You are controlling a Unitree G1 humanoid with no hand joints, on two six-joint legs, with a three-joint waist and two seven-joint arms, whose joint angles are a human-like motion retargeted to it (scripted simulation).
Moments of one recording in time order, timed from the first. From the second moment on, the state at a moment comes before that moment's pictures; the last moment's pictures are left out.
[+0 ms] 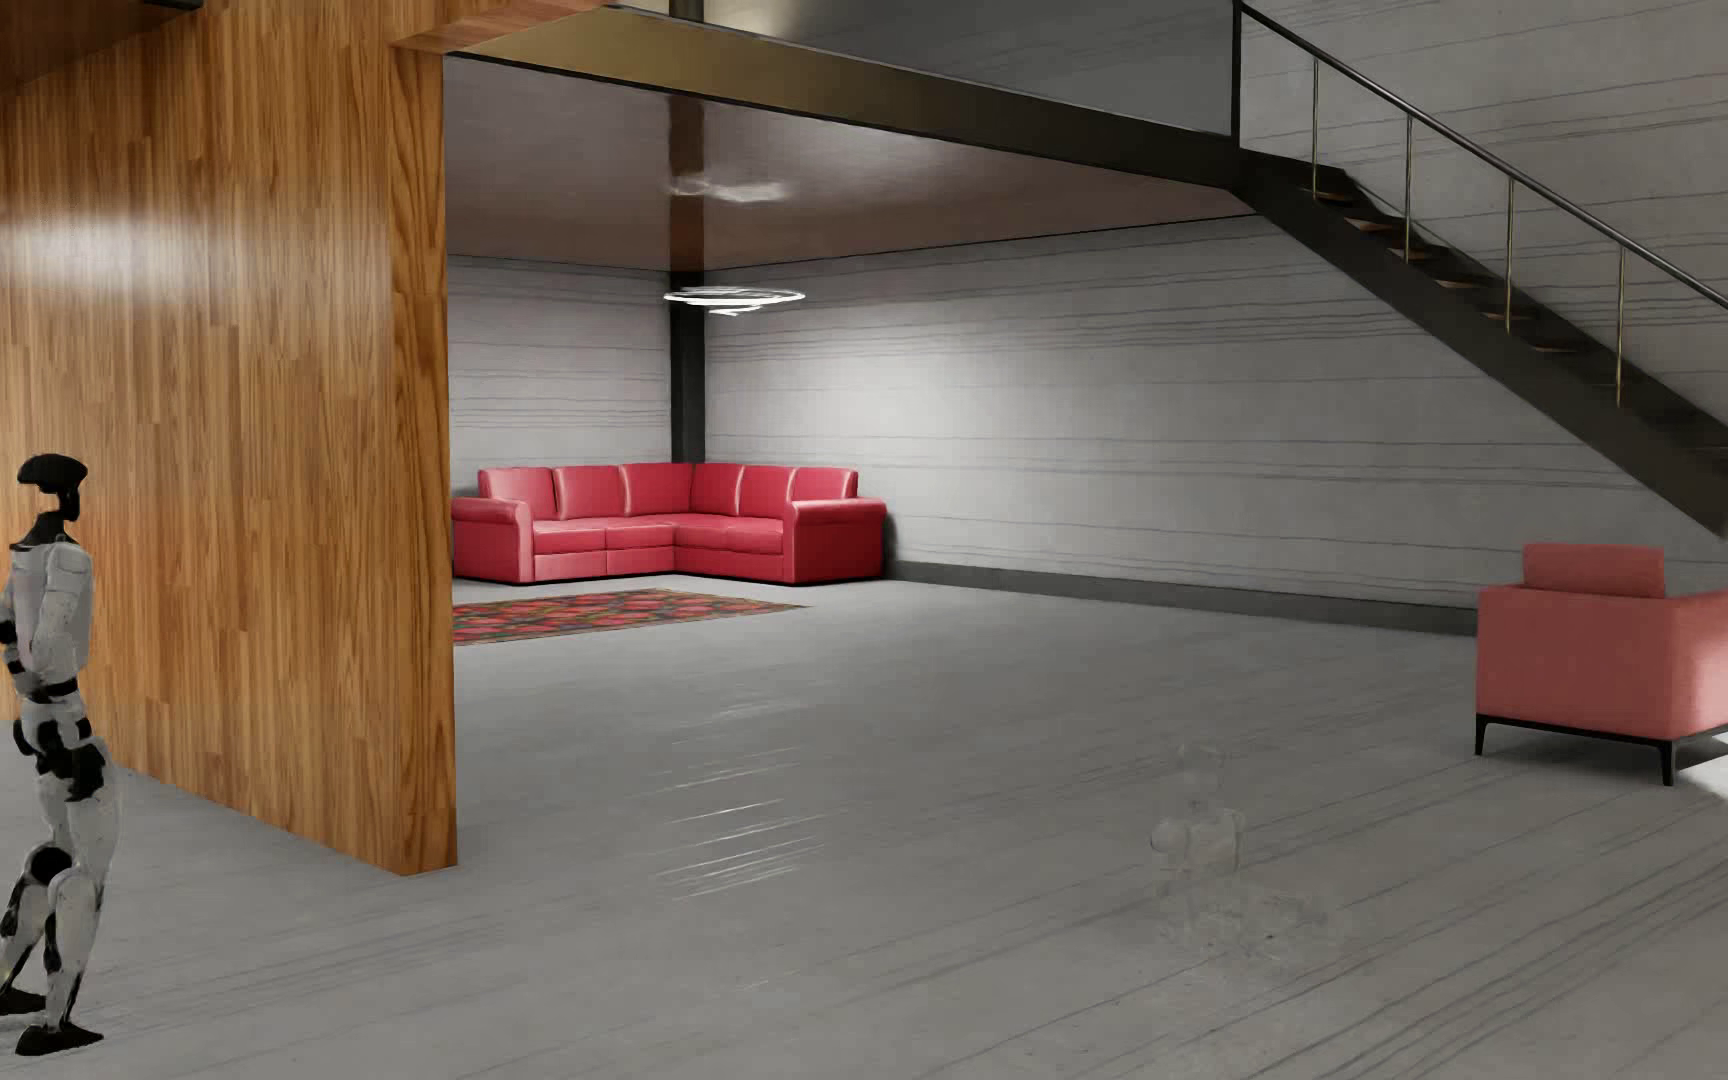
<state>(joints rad) -0.06 -0.02 -0.07 -0.16 -0.08 -0.07 0.00 0.00 -0.03 0.48 0.16 0.26 0.32 -0.40 -0.02 0.31 -0.28 0.00 0.00 -0.60 0.55 0.90 0.91 0.00 0.00 0.00 0.00 0.00 0.00</state>
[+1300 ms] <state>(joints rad) -0.27 -0.13 -0.03 -0.08 0.00 -0.04 0.00 0.00 0.12 1.25 0.70 0.24 0.26 0.11 -0.35 0.33 -0.33 0.00 0.00 -0.65 0.49 0.90 0.90 0.00 0.00 0.00 0.00 0.00 0.00</state>
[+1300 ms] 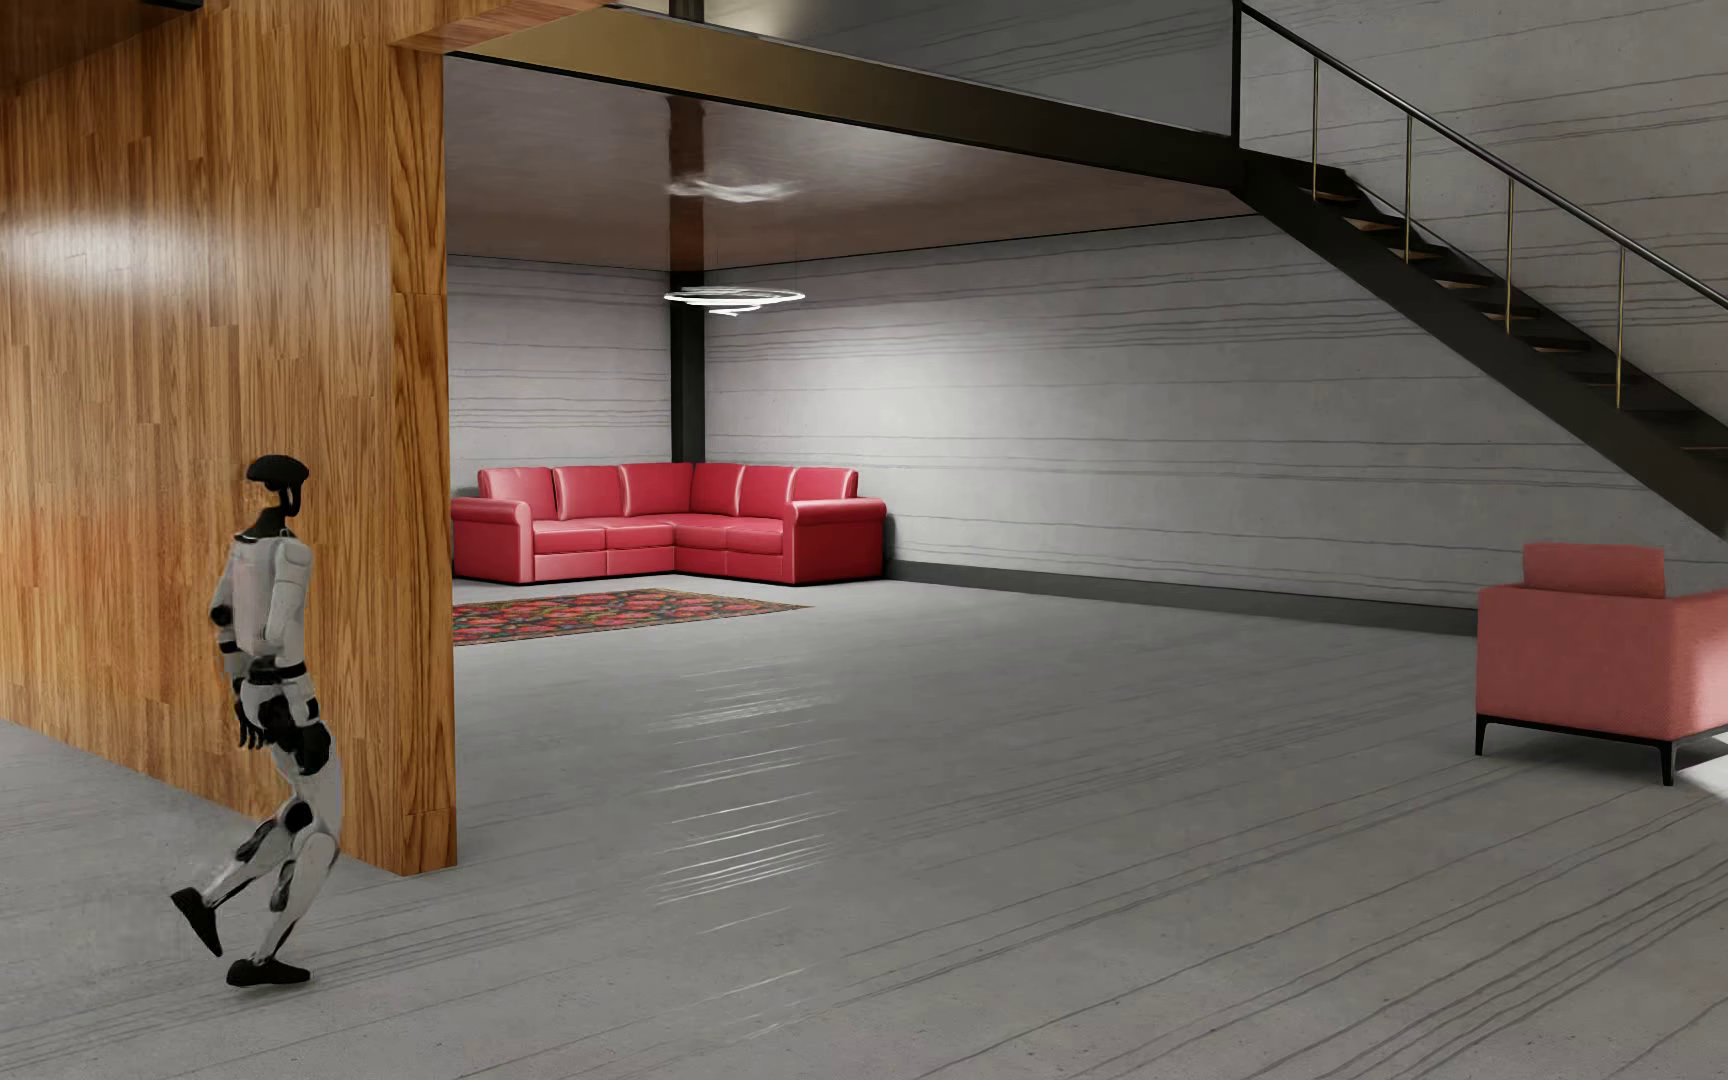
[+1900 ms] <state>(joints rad) 0.12 -0.37 -0.18 -0.18 -0.12 -0.06 0.00 0.00 0.12 0.43 0.97 0.13 0.31 -0.24 -0.22 0.40 -0.36 0.00 0.00 -0.61 0.49 0.78 0.85 0.00 0.00 0.00 0.00 0.00 0.00</state>
